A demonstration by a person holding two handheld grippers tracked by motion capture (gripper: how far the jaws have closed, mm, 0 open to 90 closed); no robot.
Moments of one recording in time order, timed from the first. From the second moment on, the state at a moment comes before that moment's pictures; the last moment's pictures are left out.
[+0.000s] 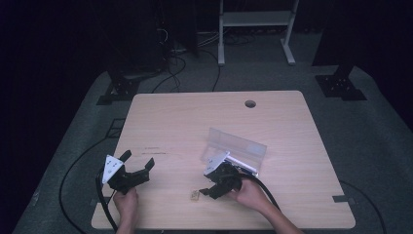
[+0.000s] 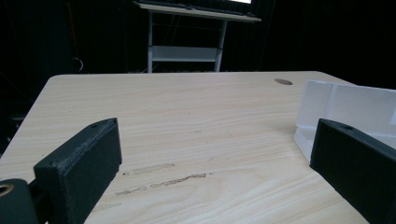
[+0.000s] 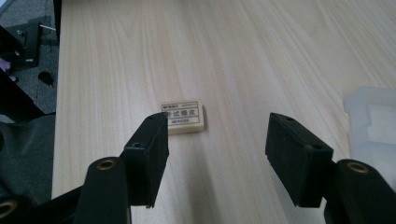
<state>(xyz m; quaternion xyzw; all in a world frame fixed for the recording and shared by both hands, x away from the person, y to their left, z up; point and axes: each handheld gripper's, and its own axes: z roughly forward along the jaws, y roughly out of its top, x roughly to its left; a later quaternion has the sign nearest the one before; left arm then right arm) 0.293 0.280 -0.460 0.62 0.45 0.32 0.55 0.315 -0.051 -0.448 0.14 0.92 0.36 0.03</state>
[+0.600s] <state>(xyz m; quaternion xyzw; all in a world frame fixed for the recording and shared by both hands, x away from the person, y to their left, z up) 0.293 0.280 -0.460 0.62 0.44 0.32 0.55 0.312 -0.031 -0.462 0.13 0.93 0.35 0.01</state>
